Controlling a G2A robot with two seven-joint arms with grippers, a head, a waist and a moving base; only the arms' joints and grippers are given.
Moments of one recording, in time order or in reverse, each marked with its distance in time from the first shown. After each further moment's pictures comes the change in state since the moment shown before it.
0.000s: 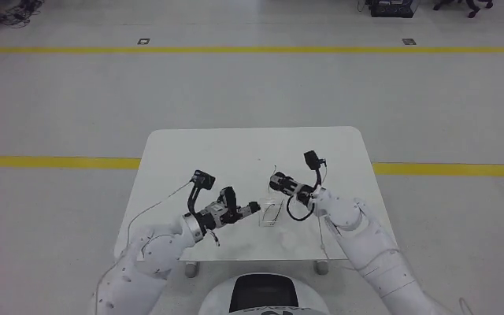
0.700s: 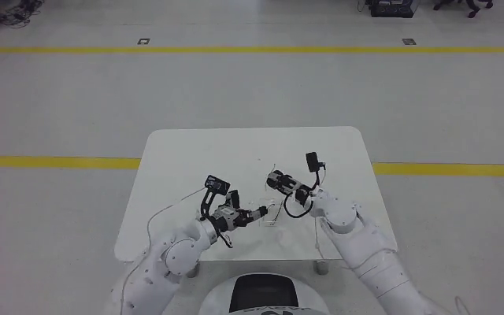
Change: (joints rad) left arm -0.057 -0.017 0.149 0.070 0.202 0.151 0.124; right arm 0.009 -0.021 -0.030 0.045 0.135 -0.001 -0.077
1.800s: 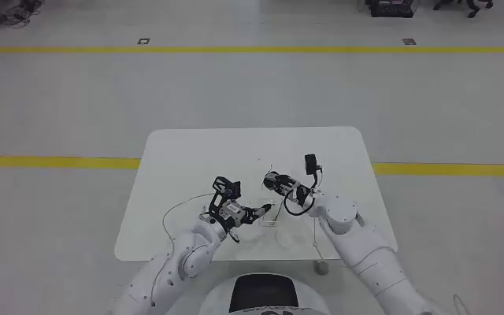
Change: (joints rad) left arm -0.069 -0.017 0.117 0.139 0.297 0.020 0.329; right arm 0.008 -0.011 0.003 0.028 0.169 0.021 0.053
